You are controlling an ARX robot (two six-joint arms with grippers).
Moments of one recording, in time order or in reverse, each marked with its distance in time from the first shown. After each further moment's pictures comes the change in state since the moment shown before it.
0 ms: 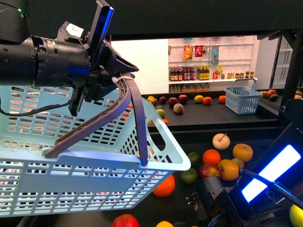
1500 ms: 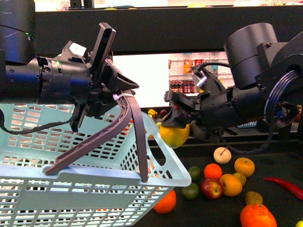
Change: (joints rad) left arm 0.000 0.000 0.000 0.000 0.000 0.000; right arm 0.039 -0.896 -0.406 0.094 -0.342 0.217
